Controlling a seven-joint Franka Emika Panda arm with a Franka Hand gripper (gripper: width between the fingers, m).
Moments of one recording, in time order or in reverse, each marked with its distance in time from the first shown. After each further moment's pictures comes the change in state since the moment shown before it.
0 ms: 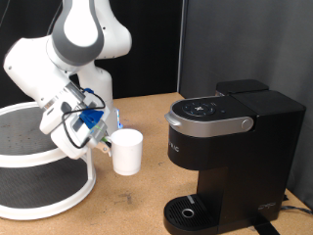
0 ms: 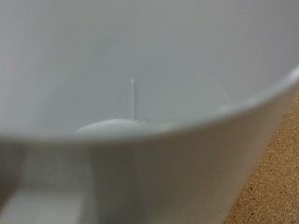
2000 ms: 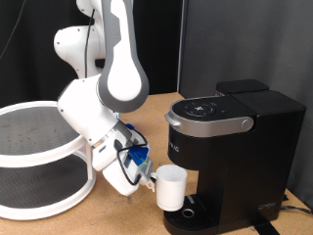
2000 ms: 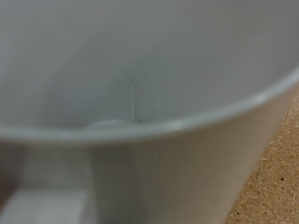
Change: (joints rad) arm 0.059 0.326 0.245 0.137 0.564 0.135 -0.353
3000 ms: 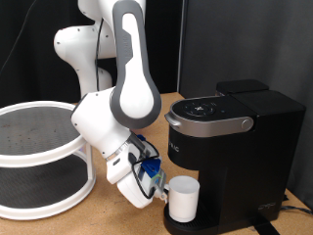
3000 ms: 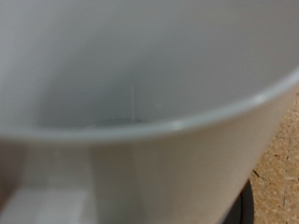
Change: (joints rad) arm 0.003 0.109 0.060 0.075 0.115 0.014 -0.067
